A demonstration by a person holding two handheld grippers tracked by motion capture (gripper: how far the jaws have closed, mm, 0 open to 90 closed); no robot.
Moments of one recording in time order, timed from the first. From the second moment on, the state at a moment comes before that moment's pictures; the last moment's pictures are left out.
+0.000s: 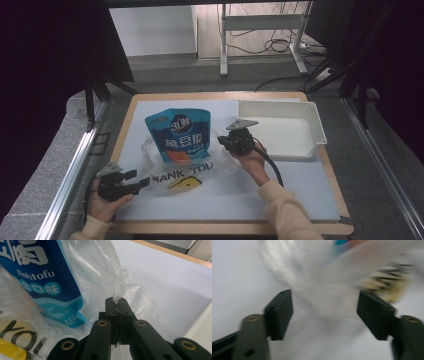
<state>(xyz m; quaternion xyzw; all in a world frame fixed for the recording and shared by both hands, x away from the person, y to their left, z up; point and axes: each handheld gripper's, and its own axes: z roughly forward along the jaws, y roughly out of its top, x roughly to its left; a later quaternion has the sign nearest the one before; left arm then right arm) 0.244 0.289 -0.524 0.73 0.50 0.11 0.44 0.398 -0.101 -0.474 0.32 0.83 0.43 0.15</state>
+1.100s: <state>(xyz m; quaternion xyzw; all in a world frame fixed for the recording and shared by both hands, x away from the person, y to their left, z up) 0.318 0.283 -0.436 0.74 0.48 0.15 0.44 0.396 -0.103 -0.470 0.31 0.83 0.44 0.16</state>
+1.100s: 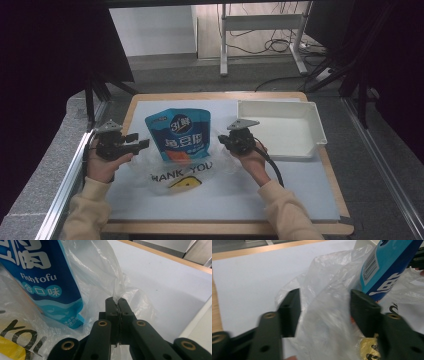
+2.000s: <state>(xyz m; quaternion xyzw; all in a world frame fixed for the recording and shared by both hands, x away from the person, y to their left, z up) 0.349 0.289 -0.497 0.73 0.52 0.13 0.42 0.396 -0.096 -0.492 0.33 0.82 0.43 0.19</state>
